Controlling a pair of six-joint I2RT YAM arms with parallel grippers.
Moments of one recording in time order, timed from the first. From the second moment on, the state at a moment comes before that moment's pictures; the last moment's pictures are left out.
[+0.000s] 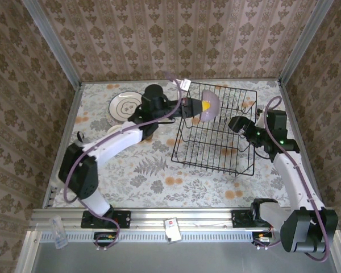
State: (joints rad) left arm -0.74 1.60 1.28 0.35 0.78 -0.82; right arm -0.09 1.04 0.82 -0.47 -0.48 0.58
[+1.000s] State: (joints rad) left arm -0.24 1.30 1.34 -0.95 0.12 -0.29; right arm 0.10 0.94 0.75 -0.30 -0.59 0.60
